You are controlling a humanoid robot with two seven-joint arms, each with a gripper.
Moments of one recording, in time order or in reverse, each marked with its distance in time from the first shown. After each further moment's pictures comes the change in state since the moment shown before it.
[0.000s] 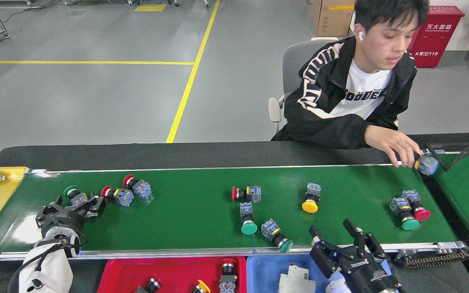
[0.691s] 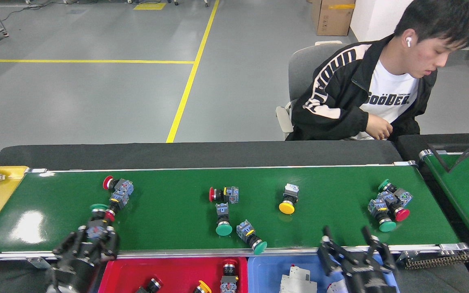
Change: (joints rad) left arm 0.732 -0.082 -0.185 -1.006 0.171 -0.234 -0.049; right arm -0.212 0.211 0.147 0.236 0.239 0.199 0.025
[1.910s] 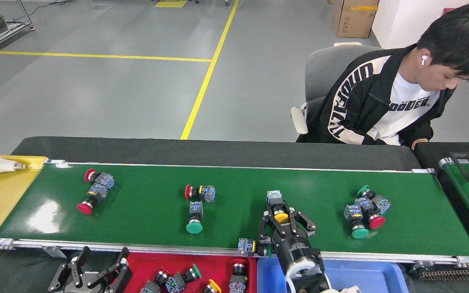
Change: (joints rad) left arm -0.282 -0.110 0.270 0.281 -0.116 0.063 -0.016; right arm 0.095 -0.111 0.241 -0.088 -0.083 -0.237 0.000
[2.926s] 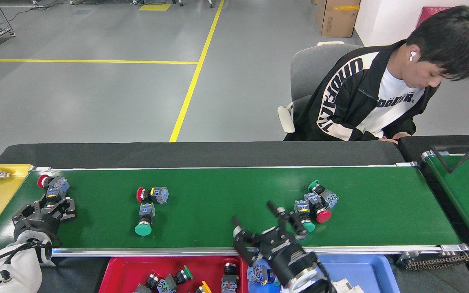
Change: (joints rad) left arm -0.560 0.340 -0.214 1.000 0.040 0.081 0.241; right arm -0.118 0.051 -0.142 -0.051 -0.007 0.144 0.011
